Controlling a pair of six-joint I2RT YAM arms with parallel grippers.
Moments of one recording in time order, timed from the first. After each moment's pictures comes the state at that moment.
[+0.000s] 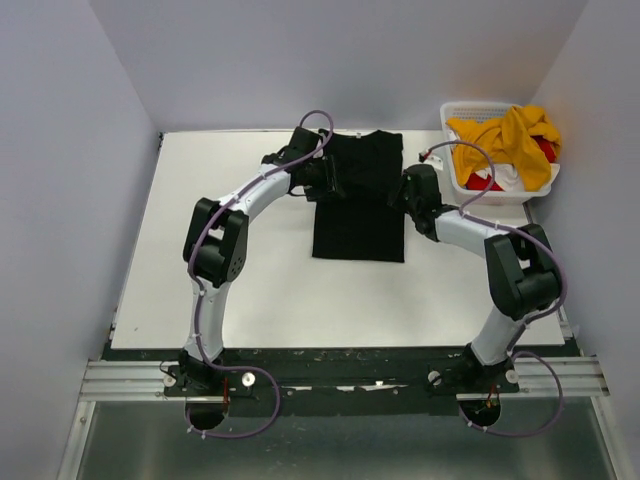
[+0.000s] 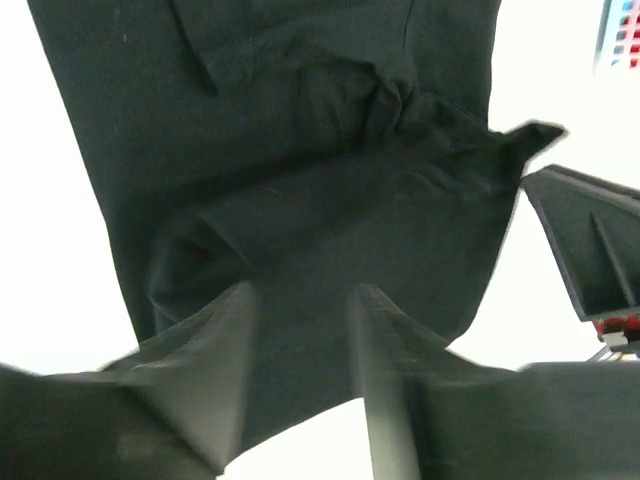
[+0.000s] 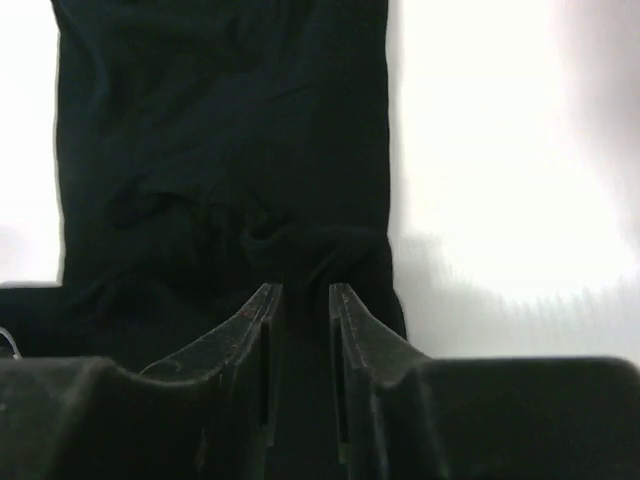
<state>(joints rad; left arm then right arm) -0.45 2.11 1.74 -0.47 0.31 -0.61 0.35 1.72 0.99 0.21 0.25 0.52</state>
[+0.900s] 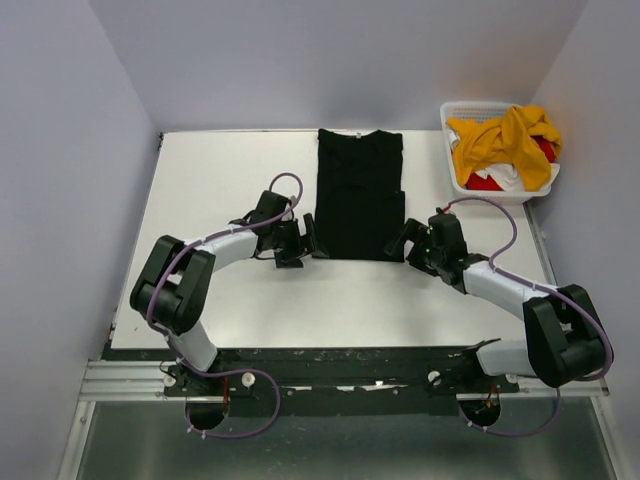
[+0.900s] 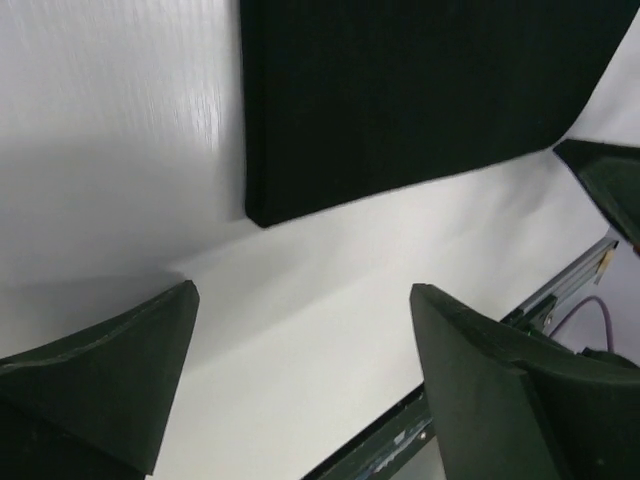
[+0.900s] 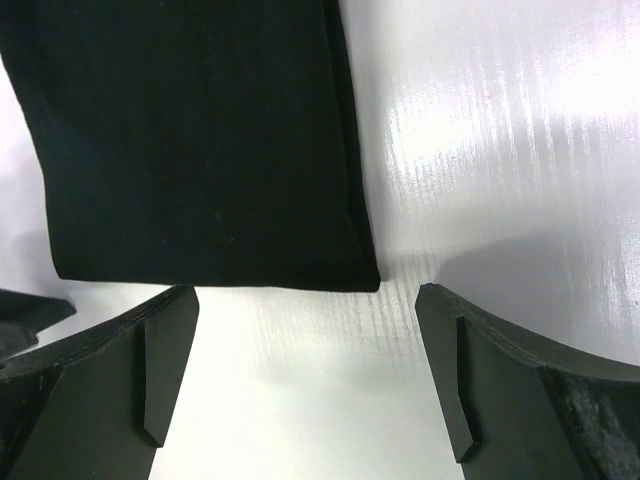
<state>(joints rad) -0.43 1.67 0.90 -0.18 0.44 -0.70 0.33 1.34 0.55 0.06 -0.03 0.71</state>
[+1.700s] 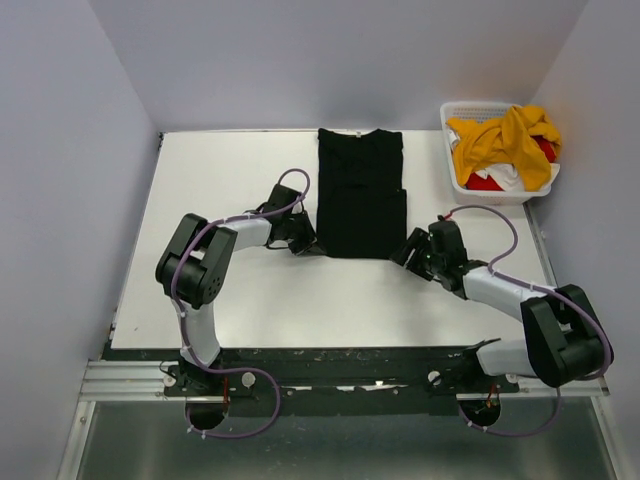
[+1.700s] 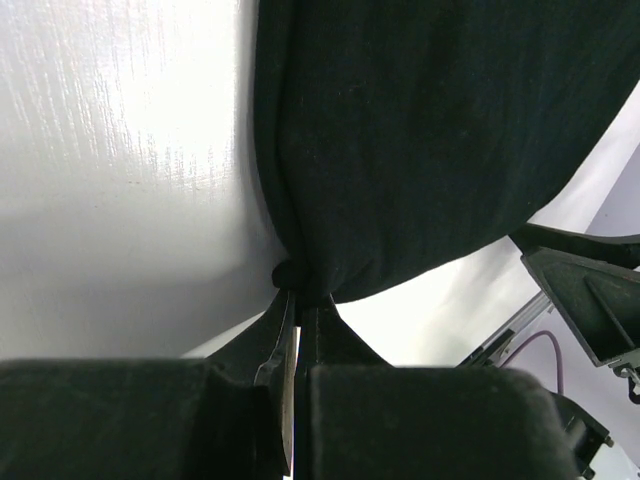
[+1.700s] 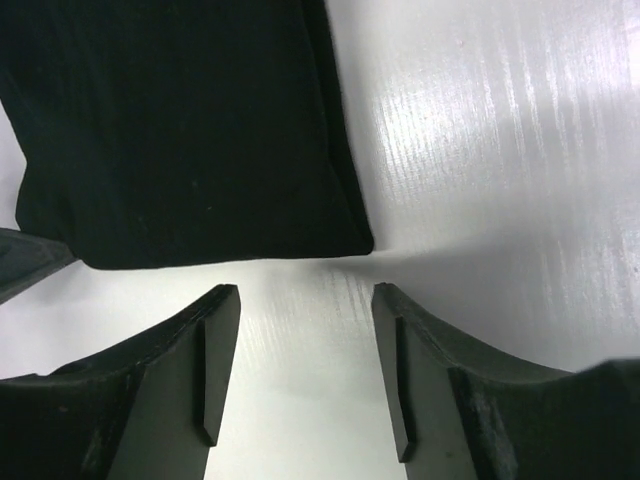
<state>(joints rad) -0.43 1.90 1.06 -0.10 0.47 -0.82 0.33 1.32 0.48 0.09 -0.04 0.76</state>
